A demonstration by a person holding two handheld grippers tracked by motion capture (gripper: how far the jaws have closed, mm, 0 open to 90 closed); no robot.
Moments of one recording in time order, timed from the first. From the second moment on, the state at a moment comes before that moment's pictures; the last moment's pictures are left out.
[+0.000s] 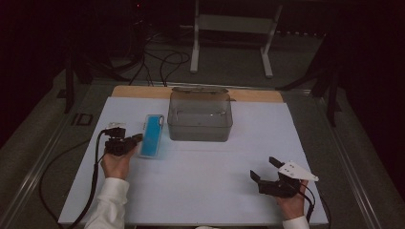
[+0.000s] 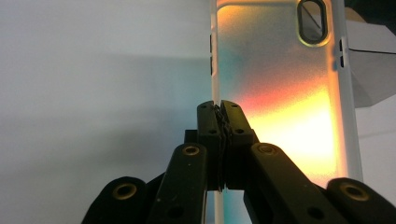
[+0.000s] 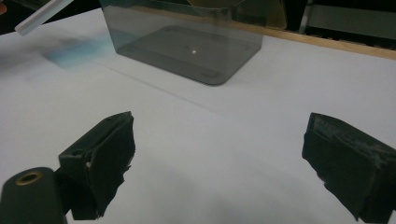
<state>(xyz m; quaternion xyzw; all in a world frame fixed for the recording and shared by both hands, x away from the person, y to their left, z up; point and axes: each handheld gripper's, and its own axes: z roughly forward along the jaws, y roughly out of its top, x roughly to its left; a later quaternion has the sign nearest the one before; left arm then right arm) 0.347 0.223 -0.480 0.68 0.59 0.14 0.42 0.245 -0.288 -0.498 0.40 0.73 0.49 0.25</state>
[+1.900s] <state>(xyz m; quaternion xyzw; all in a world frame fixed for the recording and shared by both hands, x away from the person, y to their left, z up) 0.293 0.174 -0.445 0.67 0.45 0.24 0.53 0.275 -0.228 -0.472 0.39 0.74 0.53 0.16</state>
